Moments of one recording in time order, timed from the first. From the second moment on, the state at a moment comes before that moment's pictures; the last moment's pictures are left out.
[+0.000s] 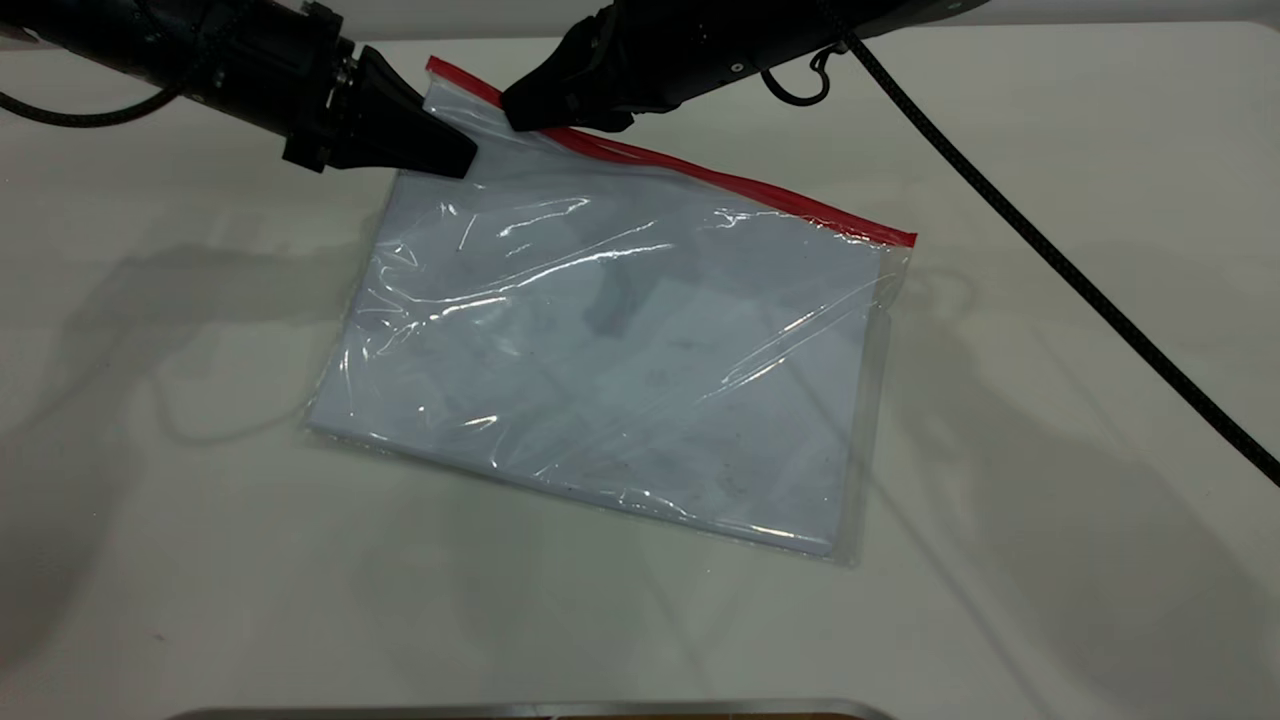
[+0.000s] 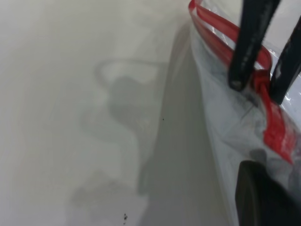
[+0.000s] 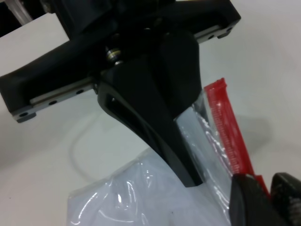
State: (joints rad) left arm -0.02 2.45 -1.49 -1.26 0.95 2.10; right arm 0.42 2.51 -1.63 1.69 0.73 -1.96
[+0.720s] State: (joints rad) left arm 0.00 2.45 -1.49 -1.32 1.00 2.11; right arm 0.40 2.51 -1.64 1.69 0.76 -1.99
